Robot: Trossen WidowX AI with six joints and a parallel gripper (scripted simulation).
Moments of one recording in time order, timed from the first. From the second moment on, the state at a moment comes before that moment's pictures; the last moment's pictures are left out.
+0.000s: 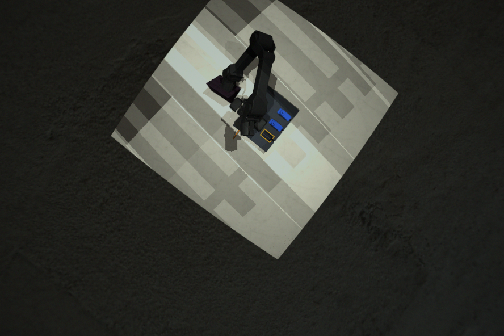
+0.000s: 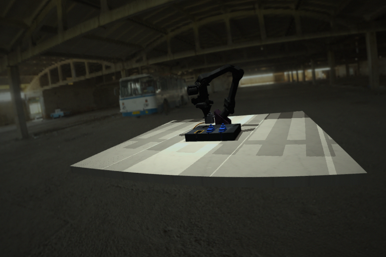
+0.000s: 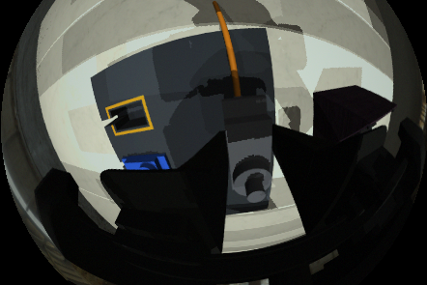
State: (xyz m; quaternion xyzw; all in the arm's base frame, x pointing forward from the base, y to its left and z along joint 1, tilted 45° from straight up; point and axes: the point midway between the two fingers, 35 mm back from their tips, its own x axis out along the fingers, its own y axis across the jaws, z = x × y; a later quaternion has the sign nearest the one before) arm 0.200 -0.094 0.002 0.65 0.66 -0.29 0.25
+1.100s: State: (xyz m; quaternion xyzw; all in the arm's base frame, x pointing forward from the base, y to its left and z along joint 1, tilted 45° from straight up) arm 0.241 -0.102 -0.002 0.64 0.66 -0.28 0.26
